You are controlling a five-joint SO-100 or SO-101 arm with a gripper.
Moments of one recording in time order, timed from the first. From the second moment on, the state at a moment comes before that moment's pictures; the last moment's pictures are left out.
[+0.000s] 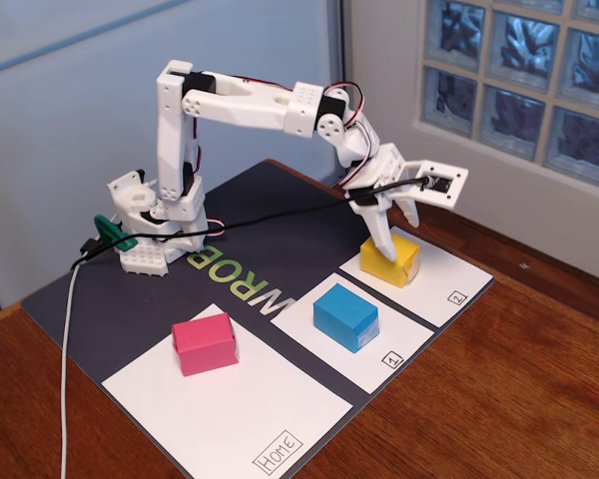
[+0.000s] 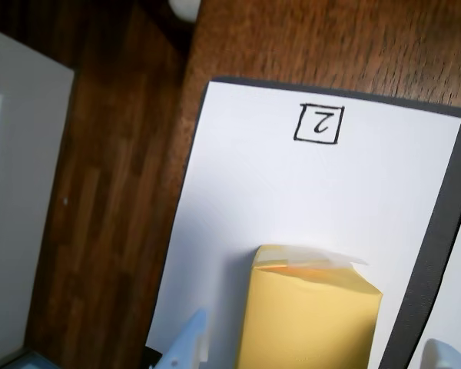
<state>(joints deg) -34.5 79.6 88.9 39.8 114.3</state>
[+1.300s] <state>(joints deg) -19.7 120.6 117.7 51.9 95.0</state>
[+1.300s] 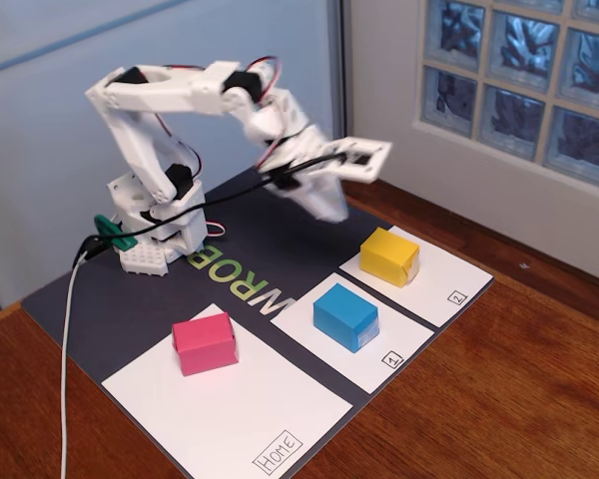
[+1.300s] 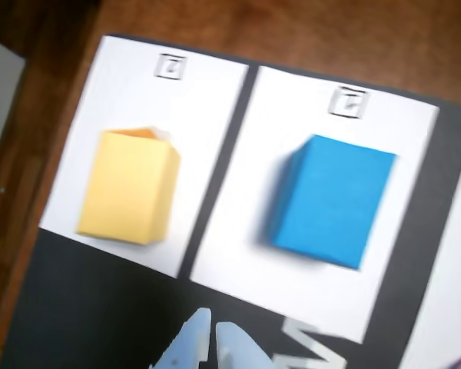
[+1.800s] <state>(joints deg) -8.6 143.7 132.1 61.5 81.3</state>
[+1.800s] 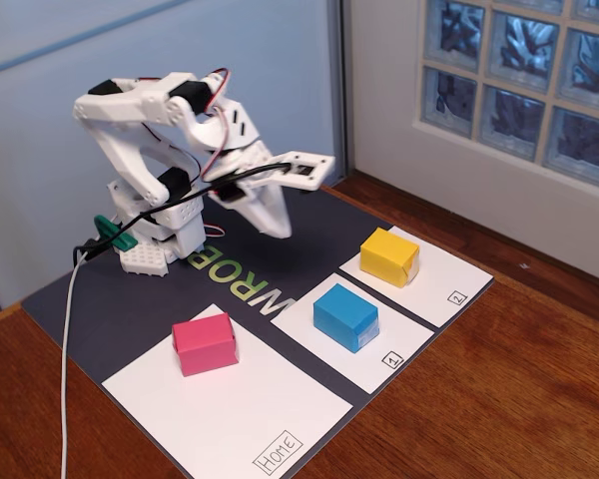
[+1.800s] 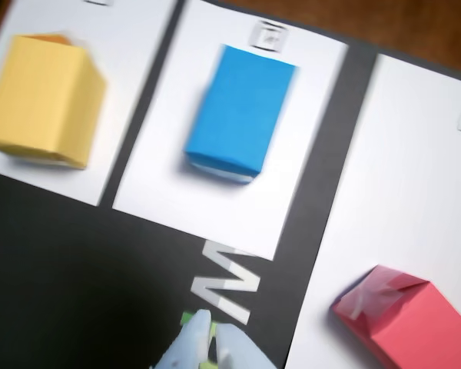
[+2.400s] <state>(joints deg) 8.3 165.9 146.3 78.6 75.5</state>
